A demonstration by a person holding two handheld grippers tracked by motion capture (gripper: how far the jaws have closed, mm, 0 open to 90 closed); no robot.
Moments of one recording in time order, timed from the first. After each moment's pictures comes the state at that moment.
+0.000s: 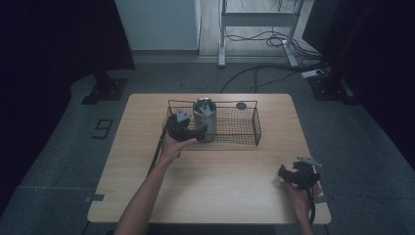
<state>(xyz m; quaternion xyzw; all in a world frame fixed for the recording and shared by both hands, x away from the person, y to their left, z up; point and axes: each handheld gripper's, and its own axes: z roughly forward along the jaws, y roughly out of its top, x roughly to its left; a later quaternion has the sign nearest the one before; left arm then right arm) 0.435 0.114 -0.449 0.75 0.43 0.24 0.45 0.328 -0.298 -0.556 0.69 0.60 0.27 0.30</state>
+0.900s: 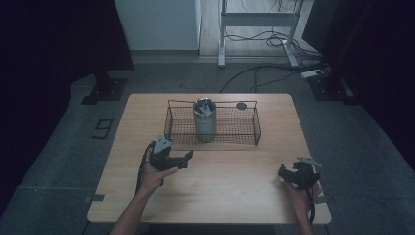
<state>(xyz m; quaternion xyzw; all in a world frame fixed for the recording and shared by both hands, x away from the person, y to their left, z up) 0.341 0.168 -0.471 0.75 0.42 0.21 0.46 0.328 -0.298 -0.556 0.69 0.60 0.27 0.30</state>
